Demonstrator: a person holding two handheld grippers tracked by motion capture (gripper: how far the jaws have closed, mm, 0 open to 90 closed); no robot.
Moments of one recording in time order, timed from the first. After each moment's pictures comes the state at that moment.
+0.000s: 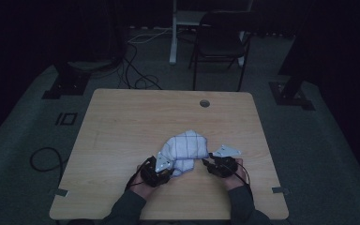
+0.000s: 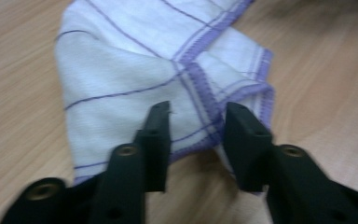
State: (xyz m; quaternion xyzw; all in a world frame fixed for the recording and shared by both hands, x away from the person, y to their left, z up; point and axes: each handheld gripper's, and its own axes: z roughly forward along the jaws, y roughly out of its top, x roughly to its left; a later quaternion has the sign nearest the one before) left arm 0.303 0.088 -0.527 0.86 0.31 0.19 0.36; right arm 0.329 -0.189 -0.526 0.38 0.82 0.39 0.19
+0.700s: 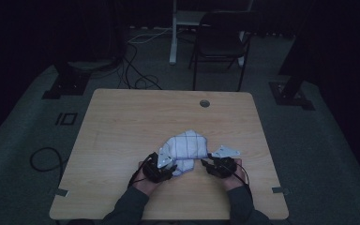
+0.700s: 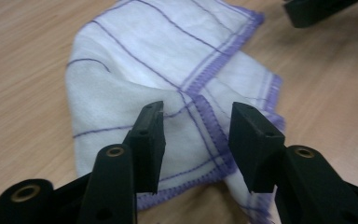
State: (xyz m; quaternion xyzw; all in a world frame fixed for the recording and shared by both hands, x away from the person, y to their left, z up) left arm 0.314 0.079 -0.522 0.85 0.32 0.21 0.36; right arm 0.328 -0.186 -0.527 0.37 0.82 0.39 0.19
